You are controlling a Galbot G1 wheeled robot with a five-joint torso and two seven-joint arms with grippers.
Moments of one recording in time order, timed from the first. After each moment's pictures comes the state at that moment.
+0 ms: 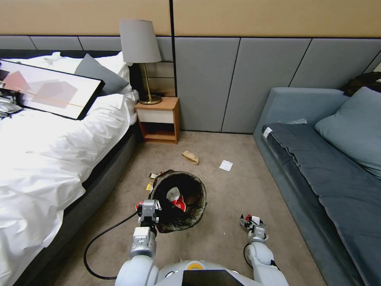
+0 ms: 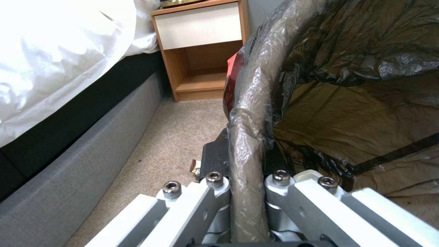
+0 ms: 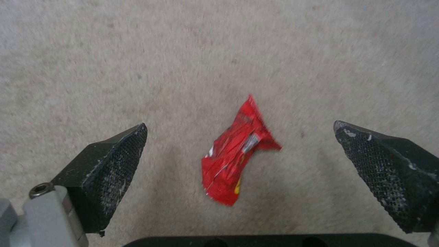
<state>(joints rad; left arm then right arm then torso) 1.80 -1.51 -0.30 -2.35 0.19 0.24 -0.25 -1.33 1.49 0.69 1.28 0.14 -0.05 0.15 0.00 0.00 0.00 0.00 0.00</state>
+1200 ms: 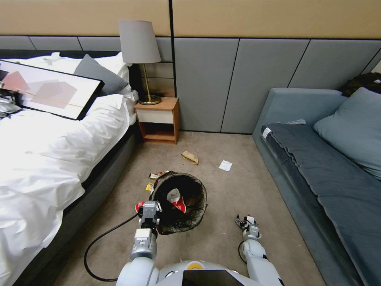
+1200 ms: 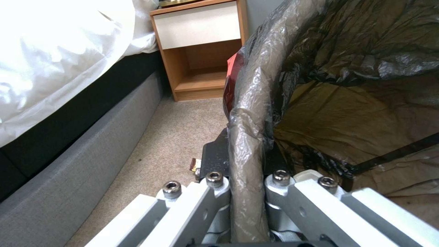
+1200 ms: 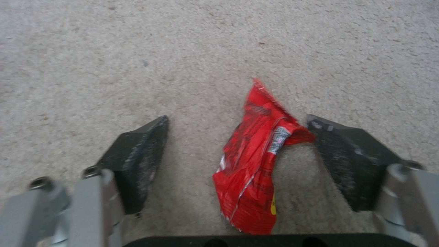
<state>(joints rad) 1.81 -1.51 -0.30 -2.34 0.21 0.23 -0.25 -1.22 1.49 0.68 1.05 0.16 0.02 0.11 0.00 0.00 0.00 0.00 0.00</state>
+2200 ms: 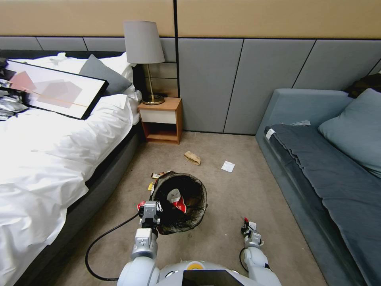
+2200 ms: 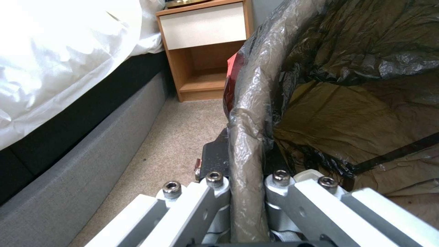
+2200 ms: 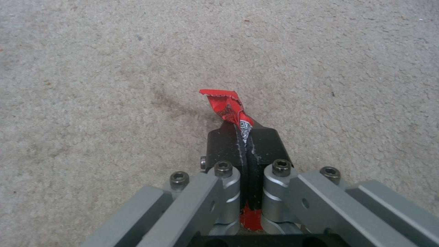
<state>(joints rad) 1.81 -1.51 -0.29 -2.35 0.20 0.23 -0.26 -1.30 1.51 0.71 1.14 0.15 0.01 0.12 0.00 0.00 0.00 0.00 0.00</state>
